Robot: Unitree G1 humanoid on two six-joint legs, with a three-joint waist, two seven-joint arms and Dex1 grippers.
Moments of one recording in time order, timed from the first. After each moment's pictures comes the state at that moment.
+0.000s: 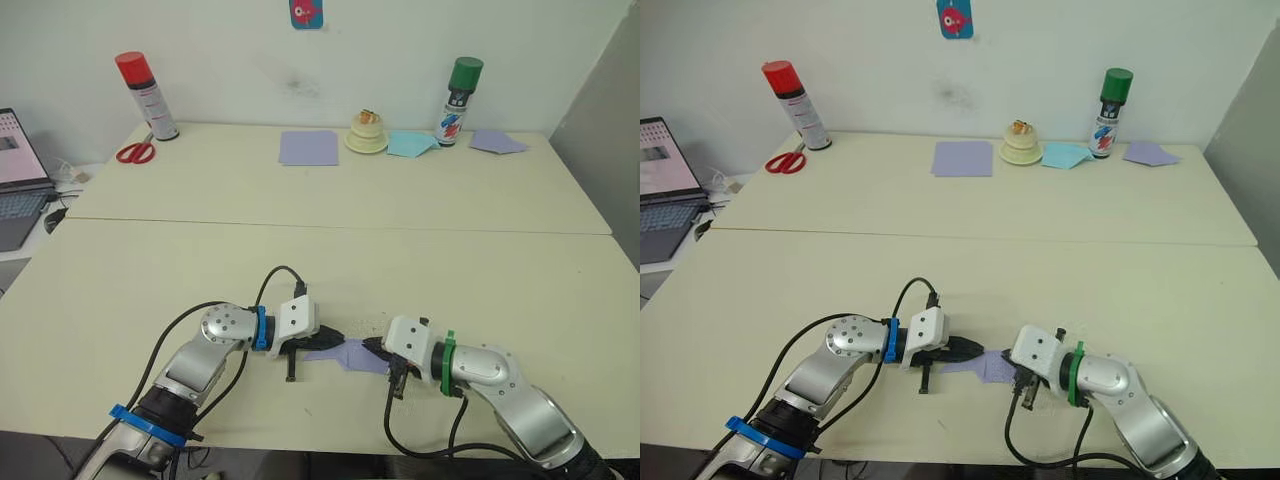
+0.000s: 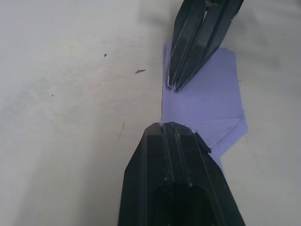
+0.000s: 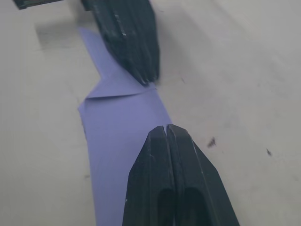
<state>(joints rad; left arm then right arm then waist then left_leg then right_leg) -0.28 0.57 -0.36 0.08 -0.15 0.03 -1.13 -0.01 -0.53 0.34 -0.48 0.01 0.56 0.72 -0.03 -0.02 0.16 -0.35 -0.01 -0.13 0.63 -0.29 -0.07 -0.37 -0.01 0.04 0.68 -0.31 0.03</state>
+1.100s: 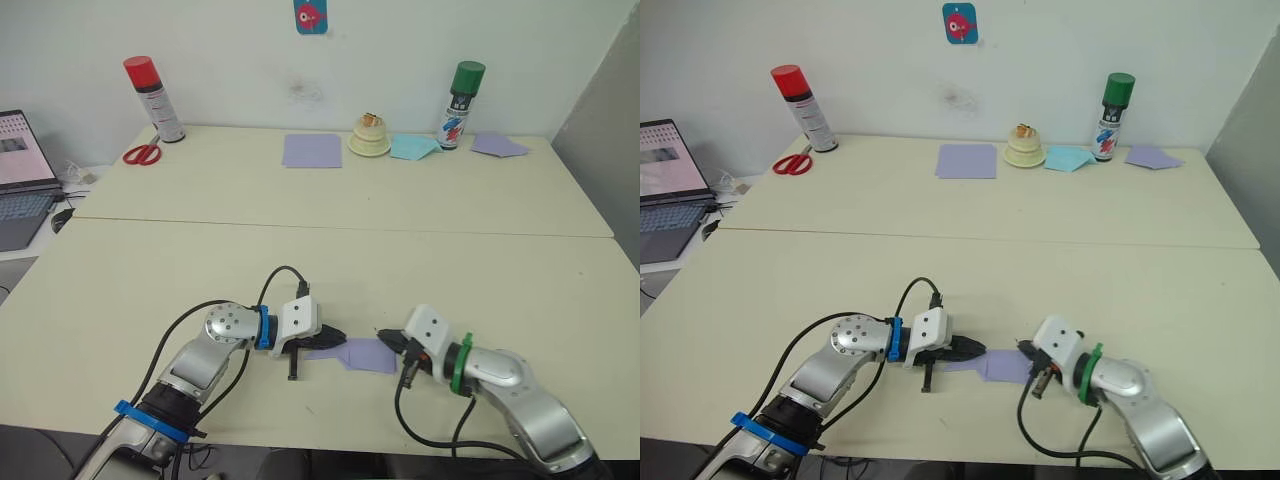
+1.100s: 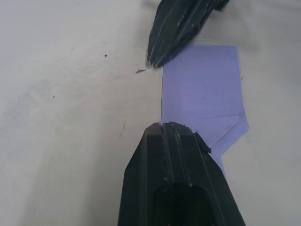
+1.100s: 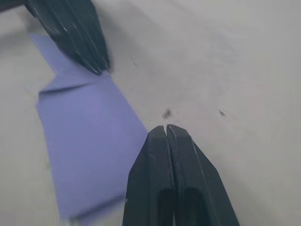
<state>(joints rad) -0.30 0.56 -0.38 0.11 -0.15 0.01 -1.13 0.06 -0.55 0.22 -0.44 0.08 0.50 0.66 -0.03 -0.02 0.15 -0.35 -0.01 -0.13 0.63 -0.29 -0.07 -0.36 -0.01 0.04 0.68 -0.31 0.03</state>
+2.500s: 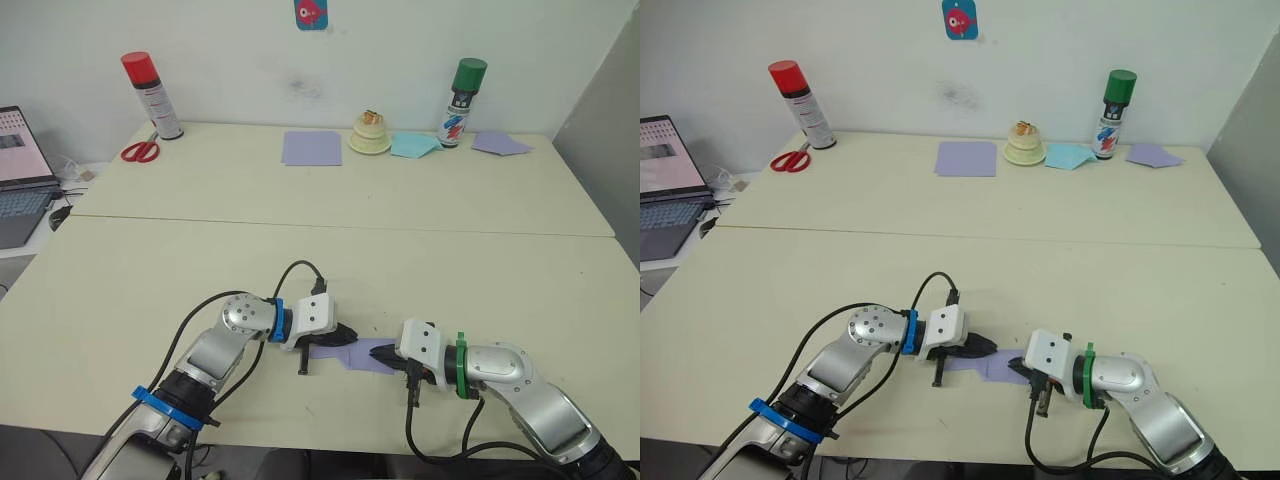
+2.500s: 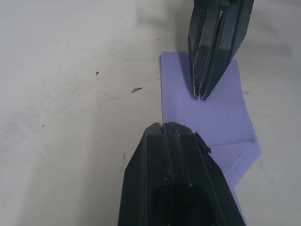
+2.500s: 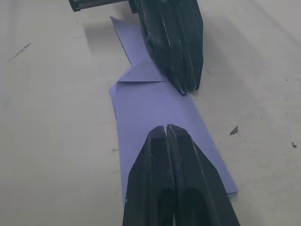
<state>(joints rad) -0.38 0.52 -0.42 0.11 -0.09 0.03 -1.16 -0.03 -0.61 0.38 -0.43 0.06 0.42 0.81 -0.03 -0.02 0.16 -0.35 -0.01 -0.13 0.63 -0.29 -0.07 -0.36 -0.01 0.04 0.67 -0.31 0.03</state>
